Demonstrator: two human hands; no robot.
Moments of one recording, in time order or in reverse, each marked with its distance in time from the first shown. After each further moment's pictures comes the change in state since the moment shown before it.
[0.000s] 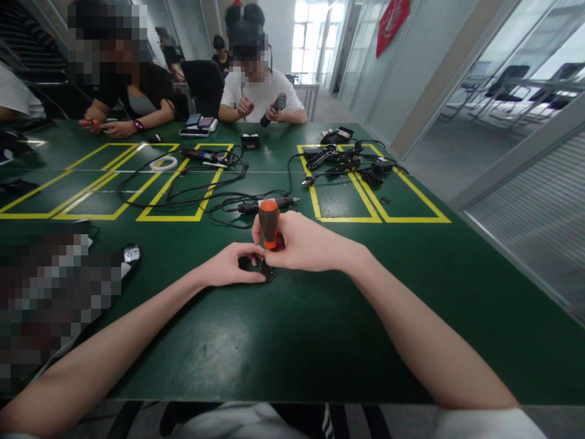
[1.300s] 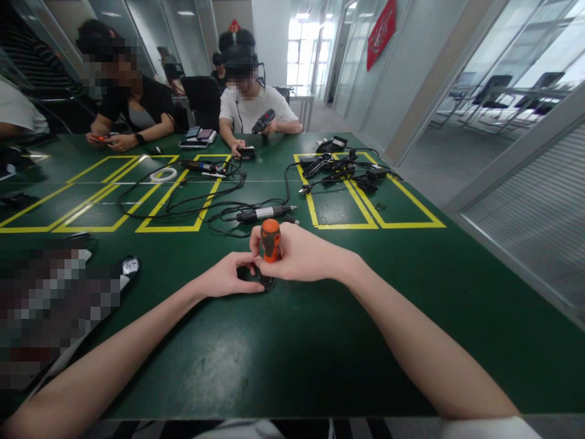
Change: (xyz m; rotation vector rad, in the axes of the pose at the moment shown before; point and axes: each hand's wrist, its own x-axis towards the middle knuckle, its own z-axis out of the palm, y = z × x) left_hand -0.001 0.004 -0.001 0.037 -0.016 -0.014; right_hand -0.001 0.002 0.002 0.019 -0.024 0.034
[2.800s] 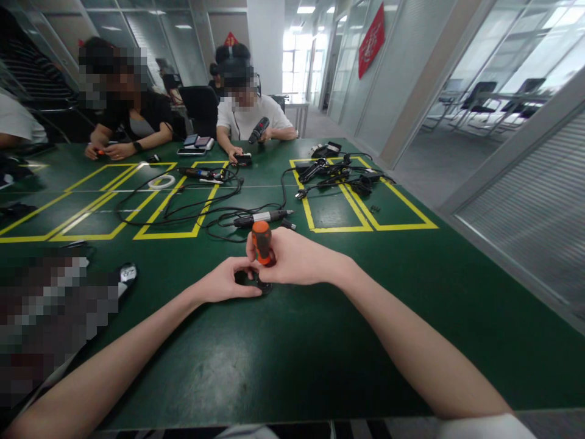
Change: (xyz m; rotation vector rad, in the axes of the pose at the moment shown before) left_hand 0.000 -0.003 0.000 -0.010 0.009 -0.018; right_hand 0.002 -0.003 0.002 0.051 -0.016 0.008
